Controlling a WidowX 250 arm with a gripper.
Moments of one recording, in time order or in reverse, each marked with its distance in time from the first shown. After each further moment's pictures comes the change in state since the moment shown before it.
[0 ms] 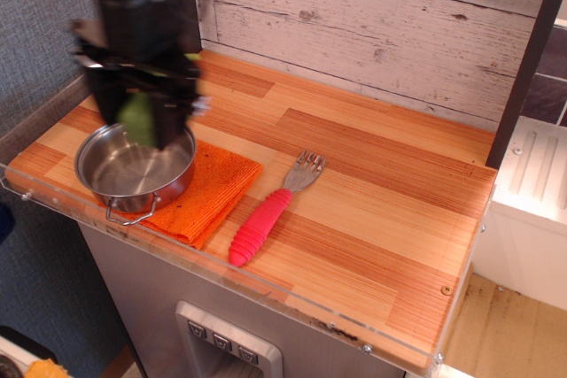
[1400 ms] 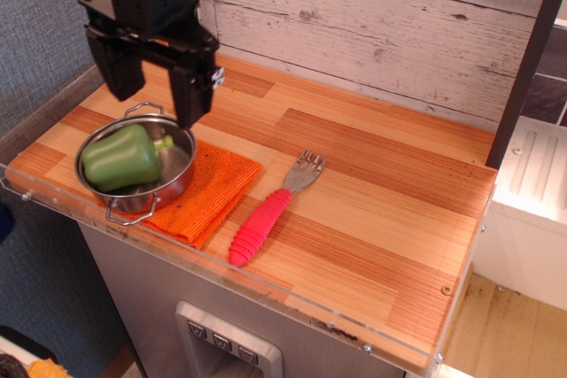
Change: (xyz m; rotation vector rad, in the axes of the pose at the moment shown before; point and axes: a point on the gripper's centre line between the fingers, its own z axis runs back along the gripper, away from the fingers) arm 0.015 -0.022 0.023 -0.041 -0.056 -0.045
